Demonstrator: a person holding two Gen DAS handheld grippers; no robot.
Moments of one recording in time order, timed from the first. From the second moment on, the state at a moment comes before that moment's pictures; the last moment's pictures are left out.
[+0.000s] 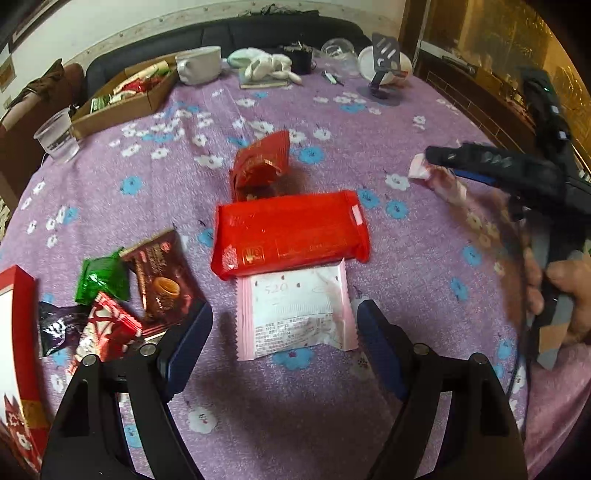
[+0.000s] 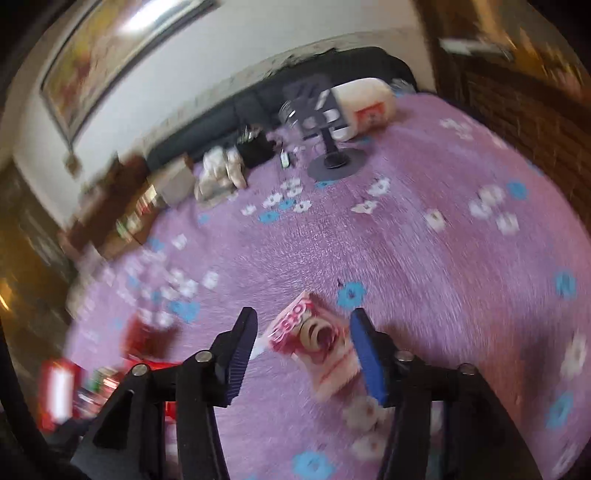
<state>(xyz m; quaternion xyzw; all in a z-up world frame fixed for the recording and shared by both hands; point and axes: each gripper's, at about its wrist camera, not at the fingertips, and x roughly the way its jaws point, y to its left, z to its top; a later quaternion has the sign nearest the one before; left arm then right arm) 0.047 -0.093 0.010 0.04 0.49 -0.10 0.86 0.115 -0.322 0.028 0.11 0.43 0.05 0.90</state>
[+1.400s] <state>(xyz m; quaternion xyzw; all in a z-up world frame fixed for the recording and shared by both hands) -0.077 -0.011 0.018 0.06 0.47 -0.20 0.86 -0.048 -0.238 0.044 -0.06 0.48 0.28 0.83</state>
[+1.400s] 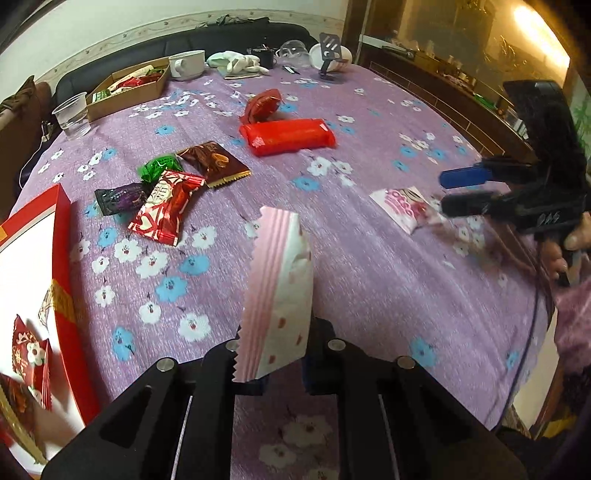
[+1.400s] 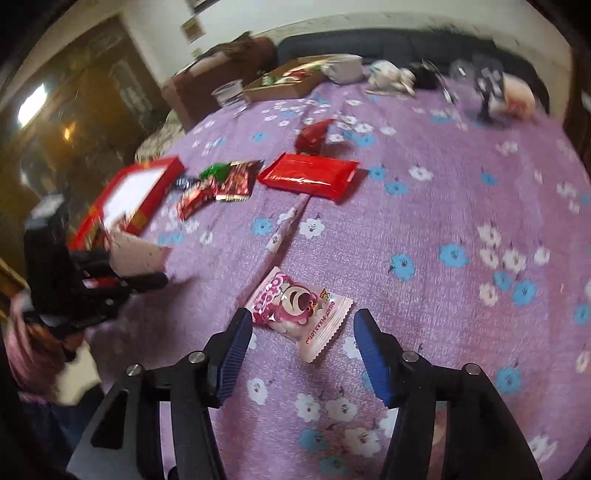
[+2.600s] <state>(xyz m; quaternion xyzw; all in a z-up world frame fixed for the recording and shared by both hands) -0.104 0.033 0.036 0.00 0.44 -0.20 0.87 -0.053 -0.186 0.033 -0.02 0.48 0.30 0.82</state>
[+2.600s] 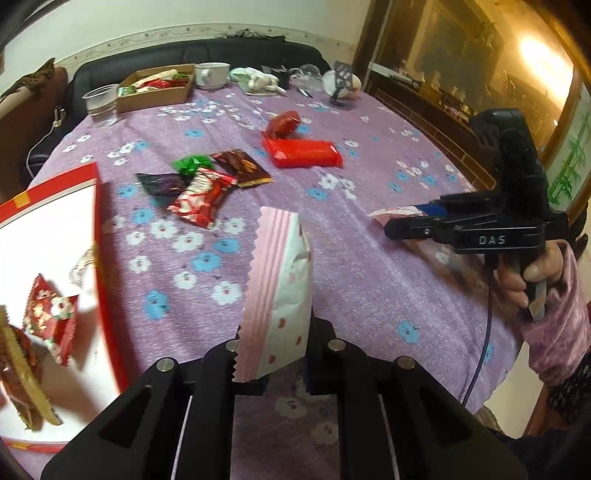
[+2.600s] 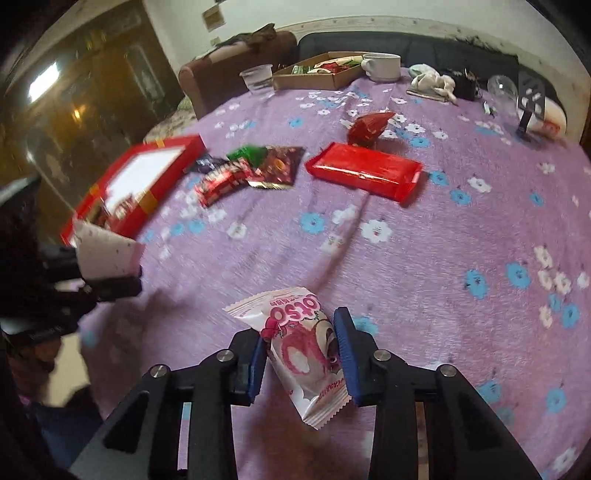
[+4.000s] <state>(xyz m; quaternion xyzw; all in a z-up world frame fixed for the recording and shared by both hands) -0.121 0.224 0.070 -0.03 0.38 0.07 0.92 -0.040 0.088 0.052 0.13 0.46 0.48 0.73</state>
